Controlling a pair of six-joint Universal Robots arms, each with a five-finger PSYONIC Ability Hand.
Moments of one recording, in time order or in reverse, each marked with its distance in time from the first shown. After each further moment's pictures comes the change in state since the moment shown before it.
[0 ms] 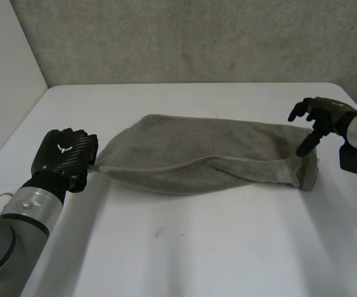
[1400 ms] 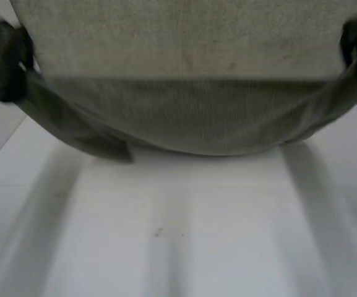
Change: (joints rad) left arm 0.154 0.223 0.302 -0.155 0.040 -0.007; right arm 0.037 -0.325 -0.090 0.011 0.118 -0.362; left_hand 0.002 0.000 0.000 0.000 0.000; right_hand 0.740 0.922 0.970 0.988 0.825
